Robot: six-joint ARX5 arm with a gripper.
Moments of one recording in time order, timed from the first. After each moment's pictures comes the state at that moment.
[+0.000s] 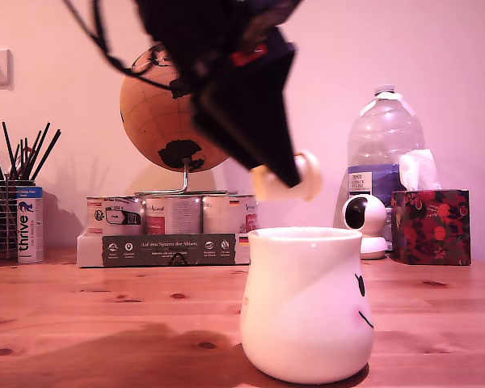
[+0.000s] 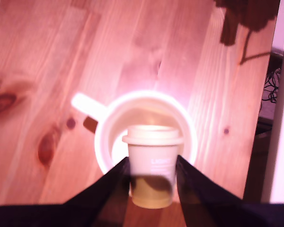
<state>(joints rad) -0.92 1.65 1.31 -0.73 0.20 0.31</state>
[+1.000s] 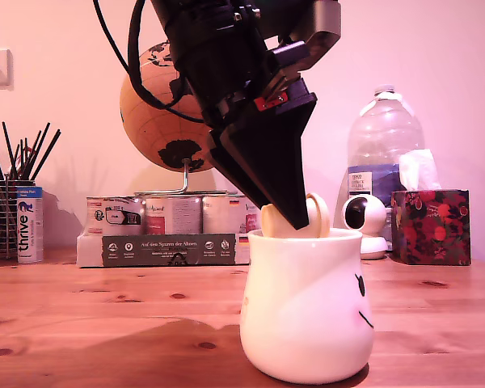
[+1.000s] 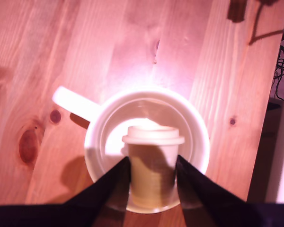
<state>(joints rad) -0.92 1.76 1.37 -0.80 0.20 0.32</state>
